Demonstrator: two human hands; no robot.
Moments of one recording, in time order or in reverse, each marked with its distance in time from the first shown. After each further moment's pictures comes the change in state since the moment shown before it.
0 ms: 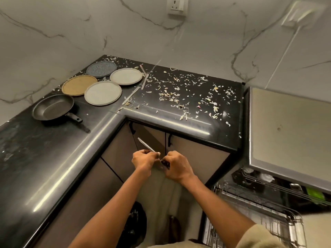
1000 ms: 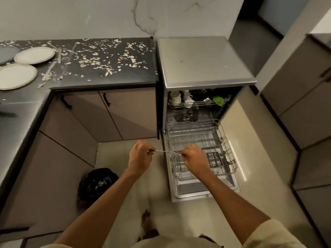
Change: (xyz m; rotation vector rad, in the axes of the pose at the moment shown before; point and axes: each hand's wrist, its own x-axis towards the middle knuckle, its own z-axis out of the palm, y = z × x) left_hand -0.250 -0.224 -0.043 0.857 -0.582 1.175; right_hand -0.453 -0.016 -0.018 -0.189 0.285 0.539
